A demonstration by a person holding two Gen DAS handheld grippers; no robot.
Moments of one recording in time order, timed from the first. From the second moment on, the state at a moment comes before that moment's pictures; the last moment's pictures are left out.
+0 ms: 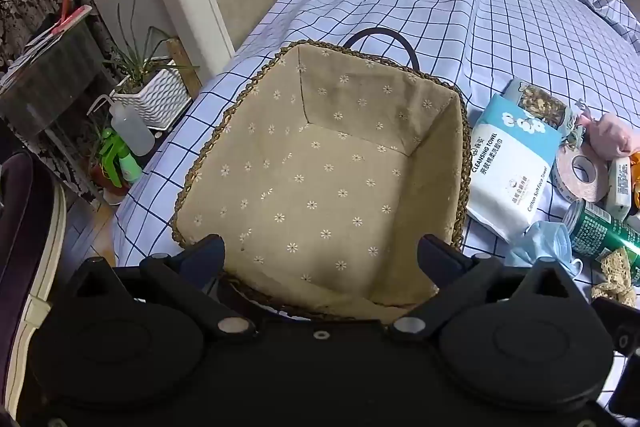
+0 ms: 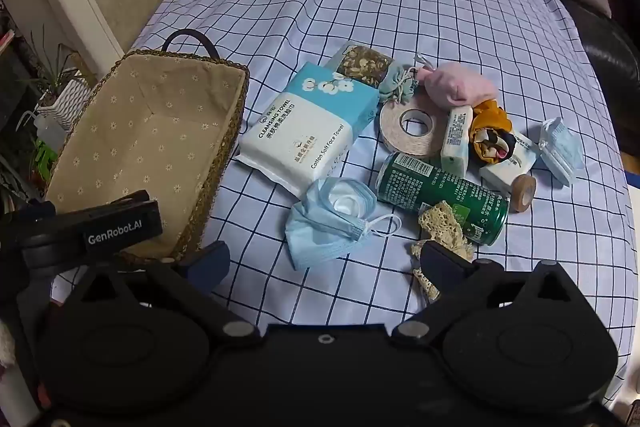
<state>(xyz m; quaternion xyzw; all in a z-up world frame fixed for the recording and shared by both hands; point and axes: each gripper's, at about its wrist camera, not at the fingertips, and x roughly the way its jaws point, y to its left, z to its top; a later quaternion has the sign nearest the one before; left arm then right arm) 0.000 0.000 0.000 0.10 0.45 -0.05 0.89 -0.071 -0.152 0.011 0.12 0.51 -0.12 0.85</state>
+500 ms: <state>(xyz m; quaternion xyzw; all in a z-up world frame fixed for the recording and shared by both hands) -0.001 -0.001 0.001 0.10 0.45 -0.05 0.89 -0.070 -0.152 0.011 0.12 0.51 -0.12 0.84</state>
